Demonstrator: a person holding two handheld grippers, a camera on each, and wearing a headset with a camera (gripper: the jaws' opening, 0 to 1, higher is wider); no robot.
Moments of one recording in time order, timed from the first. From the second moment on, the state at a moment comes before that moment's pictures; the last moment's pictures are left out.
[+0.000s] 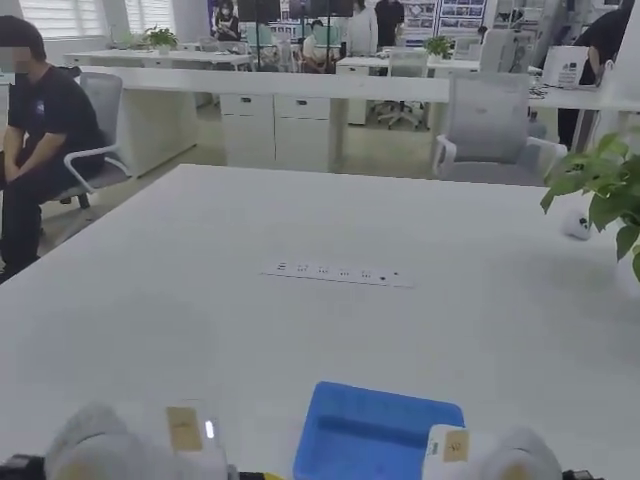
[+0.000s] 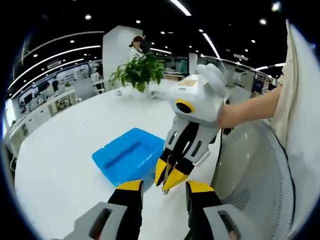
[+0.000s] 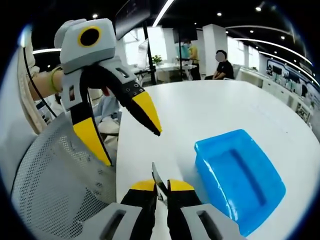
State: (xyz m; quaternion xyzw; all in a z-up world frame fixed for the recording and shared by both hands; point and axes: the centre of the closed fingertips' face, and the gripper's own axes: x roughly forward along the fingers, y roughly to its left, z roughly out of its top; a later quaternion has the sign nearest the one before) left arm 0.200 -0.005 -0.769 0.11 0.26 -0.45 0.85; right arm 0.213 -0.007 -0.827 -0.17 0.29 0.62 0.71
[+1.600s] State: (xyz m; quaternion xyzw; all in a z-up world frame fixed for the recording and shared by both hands) left arm 0.215 0.024 -0.763 0.03 0.16 -0.26 0.95; right arm 0.249 -0.030 -0.770 -0.13 0.28 0.56 0.77
